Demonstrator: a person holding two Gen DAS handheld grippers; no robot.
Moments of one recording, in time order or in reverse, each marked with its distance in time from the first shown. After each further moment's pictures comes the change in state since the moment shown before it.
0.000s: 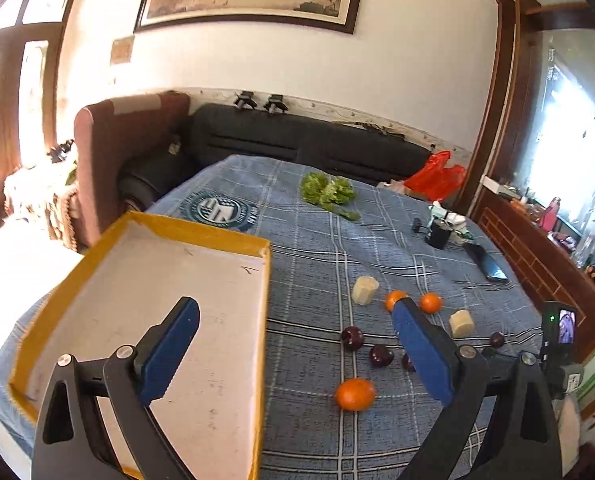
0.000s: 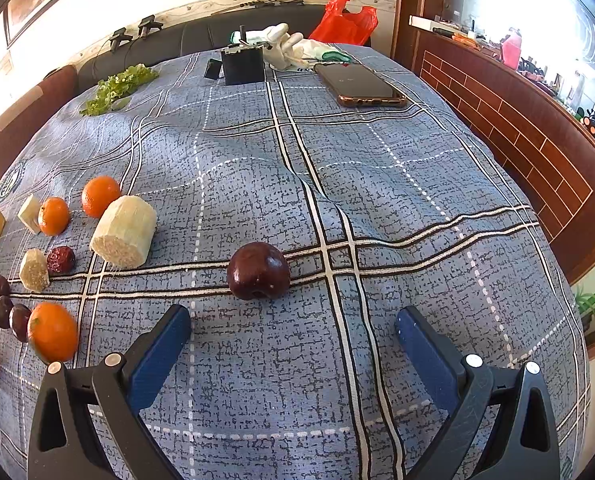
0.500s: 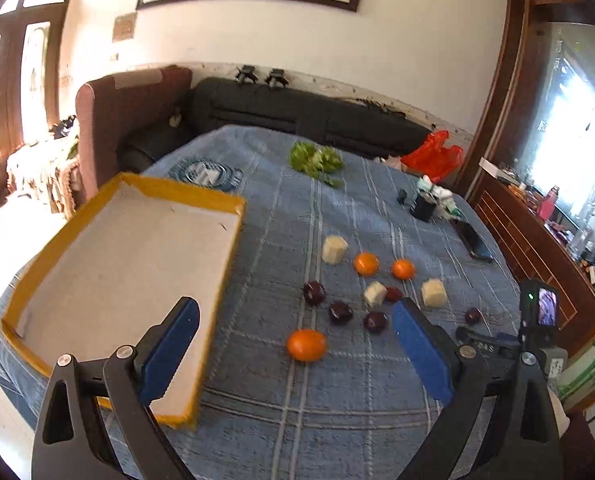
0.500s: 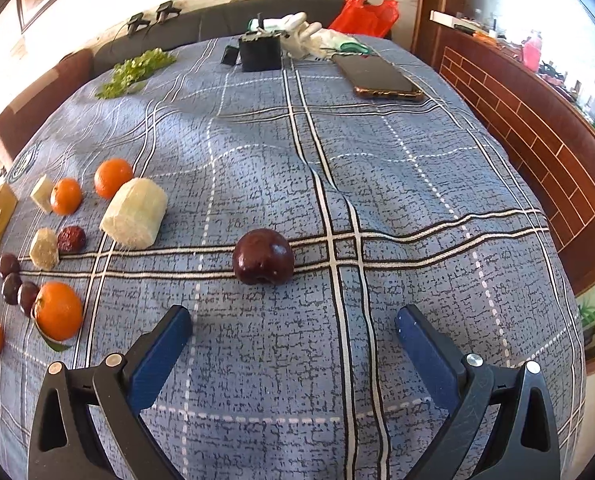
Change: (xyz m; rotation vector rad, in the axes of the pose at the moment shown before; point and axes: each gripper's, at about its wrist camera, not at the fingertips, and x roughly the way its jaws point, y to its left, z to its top) left arm -0.013 -0.041 -0.024 -0.036 0.116 -0.018; right arm -0.004 -0.002 -0.002 -0.061 0.053 0.052
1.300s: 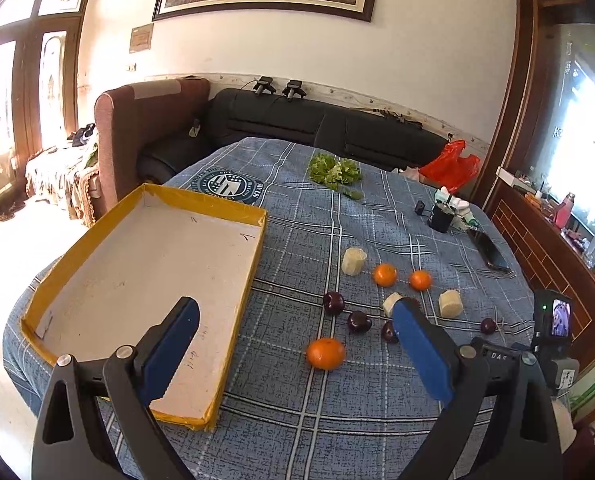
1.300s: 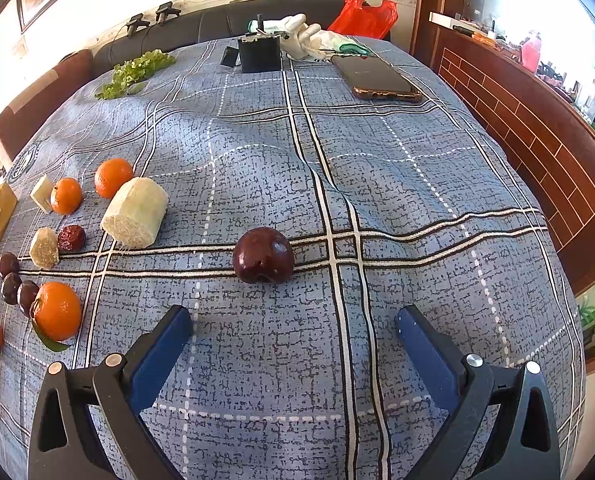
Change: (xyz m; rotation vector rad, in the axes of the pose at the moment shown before) left arm -0.011 0.004 0.001 -0.005 -0.061 0.091; right arm -0.002 0.002 0.000 0.008 -0.007 -0.005
